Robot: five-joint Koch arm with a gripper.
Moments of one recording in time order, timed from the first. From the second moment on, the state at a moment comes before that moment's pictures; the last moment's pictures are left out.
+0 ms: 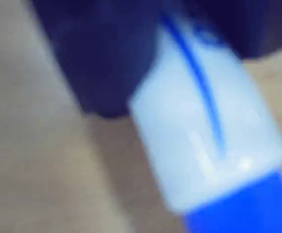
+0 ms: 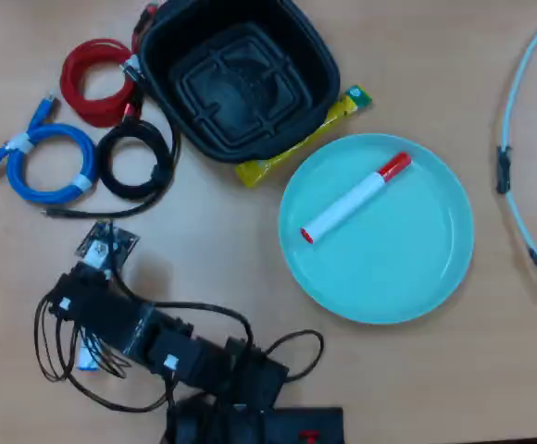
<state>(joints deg) 26.6 76.2 98.6 56.4 -20.9</state>
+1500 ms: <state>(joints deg) 59.9 92.2 95.4 37.3 -5.8</state>
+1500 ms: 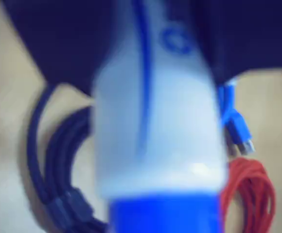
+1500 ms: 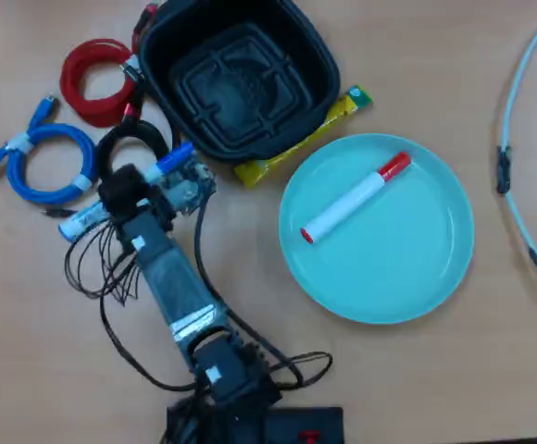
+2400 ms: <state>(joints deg) 69.5 75.0 84.7 29.6 -2.2</state>
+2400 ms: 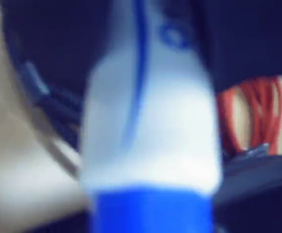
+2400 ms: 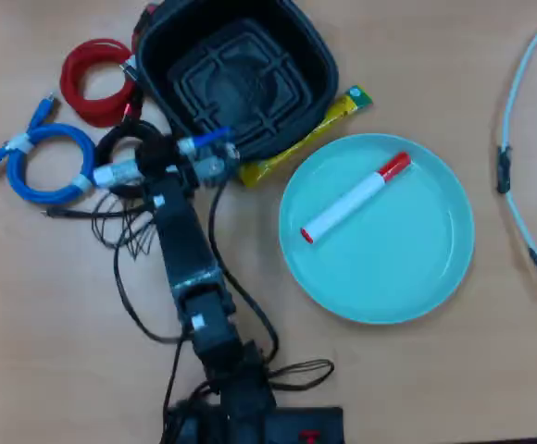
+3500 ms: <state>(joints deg) 79.5 67.6 62.8 42.5 -2.0</state>
